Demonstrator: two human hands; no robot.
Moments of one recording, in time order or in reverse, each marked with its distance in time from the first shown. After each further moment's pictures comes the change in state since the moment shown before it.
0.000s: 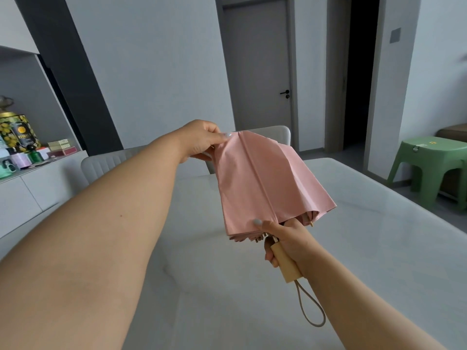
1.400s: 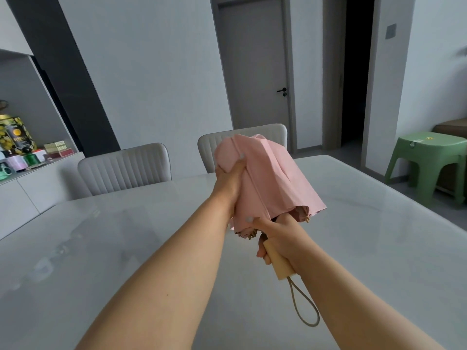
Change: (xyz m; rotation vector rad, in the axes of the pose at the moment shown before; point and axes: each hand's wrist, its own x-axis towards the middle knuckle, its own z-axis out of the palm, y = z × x) left_hand -0.033 -0.032 0.124 -0.671 0.170 -0.286; right_hand -0.006 -0.011 0.009 -0.088 0.056 0.009
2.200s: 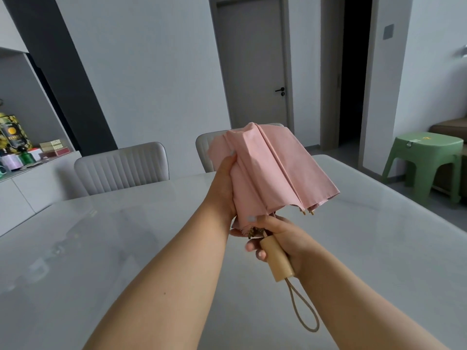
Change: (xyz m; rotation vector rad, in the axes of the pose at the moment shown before) left_hand 0.002 -0.006 -0.004 -0.388 -0.253 -0.063; right_hand -0.005 -0.001 -0.003 0.492 -0.269 0.115
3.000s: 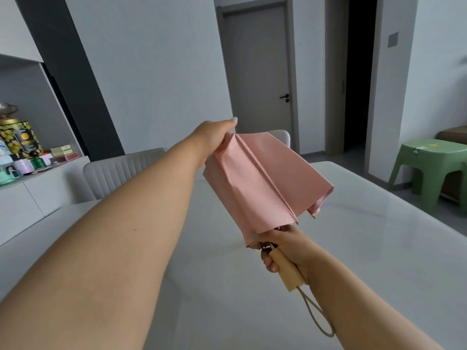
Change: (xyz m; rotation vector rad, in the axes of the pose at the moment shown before) left_hand 0.003 0.122 0.015 0.982 0.201 0.252; right_hand 0.004 0.002 -0.007 -0.201 0.125 -0.021
